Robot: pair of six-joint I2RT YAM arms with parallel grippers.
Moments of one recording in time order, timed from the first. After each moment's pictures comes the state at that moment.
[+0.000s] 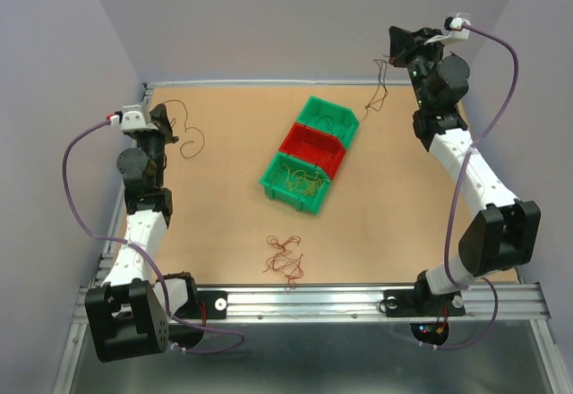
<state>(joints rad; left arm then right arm) 0.12 1.04 0.61 0.73 0.08 -0.16 0.17 1.52 1.40 0.51 -0.02 0.39</state>
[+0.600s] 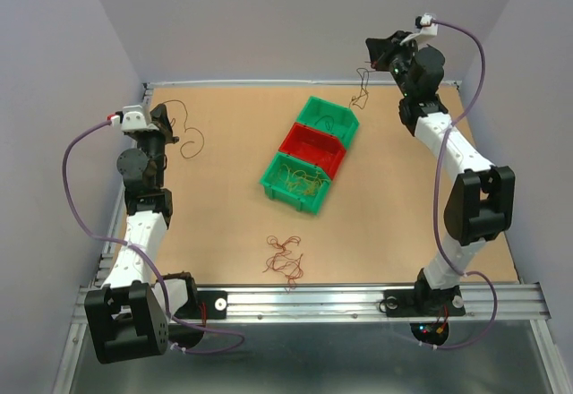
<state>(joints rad) 0.12 1.02 0.61 0.72 0.08 -0.15 0.16 1.75 1.50 0.47 -0.17 0.42</state>
